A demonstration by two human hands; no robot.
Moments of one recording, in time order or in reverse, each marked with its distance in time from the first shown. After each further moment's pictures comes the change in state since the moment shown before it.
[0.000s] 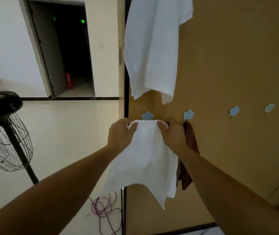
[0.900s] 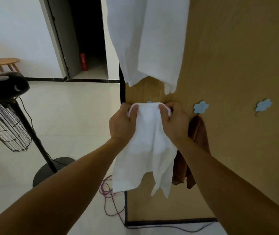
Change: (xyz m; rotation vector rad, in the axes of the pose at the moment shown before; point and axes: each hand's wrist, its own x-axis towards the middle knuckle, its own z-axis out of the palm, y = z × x) left_hand 0.014 -0.005 0.052 -0.001 0.258 -0.022; right_hand 0.035 0.026 0.031 0.158 0.089 -0.106
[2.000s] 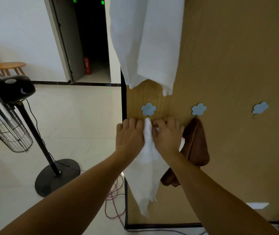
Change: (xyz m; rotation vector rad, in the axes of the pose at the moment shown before) left_hand -0.039 -0.007 0.015 0.734 -0.191 0.319; right_hand -0.044 -0.004 0.012 -0.470 0.048 -0.177
